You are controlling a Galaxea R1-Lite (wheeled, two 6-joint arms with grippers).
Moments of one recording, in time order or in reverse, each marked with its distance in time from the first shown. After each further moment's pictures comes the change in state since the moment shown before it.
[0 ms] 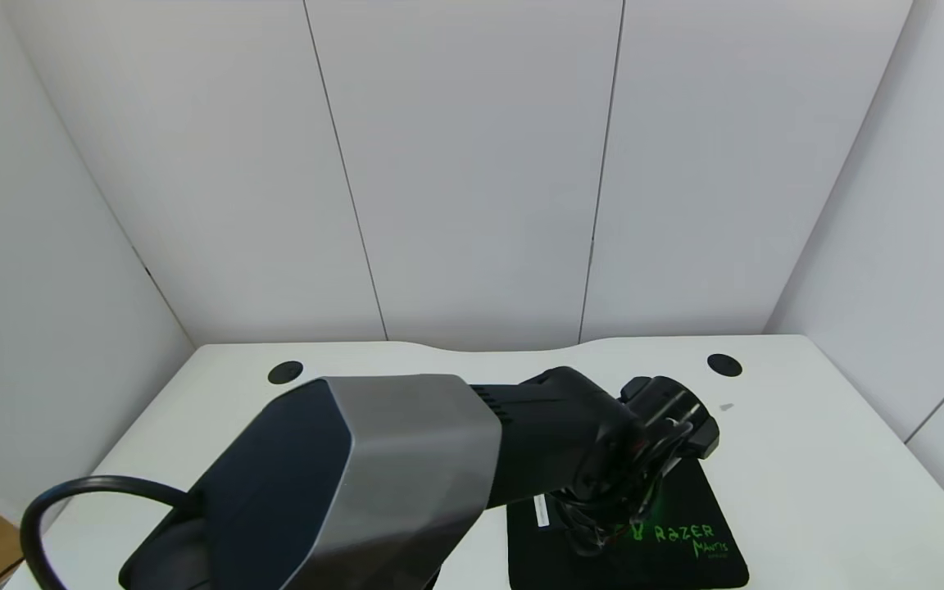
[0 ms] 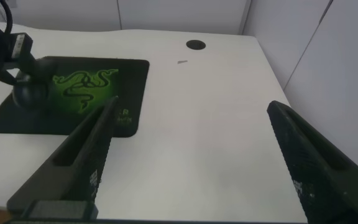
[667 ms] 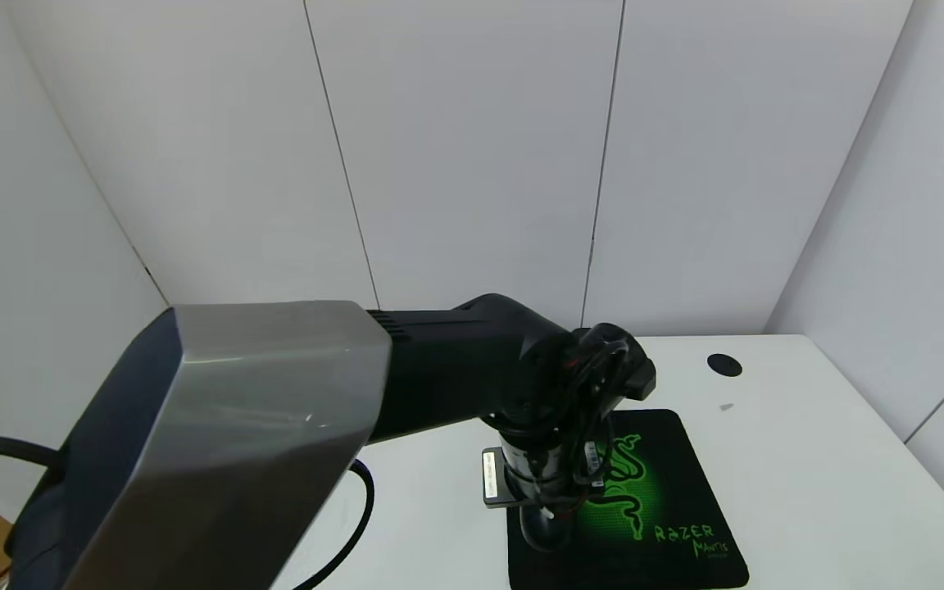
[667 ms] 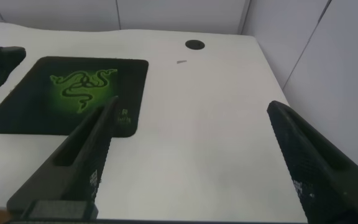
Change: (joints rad) left arm 0.088 -0.116 0.008 0.183 -0.151 0.091; right arm 0.000 0.000 0.000 0.000 0.000 0.001
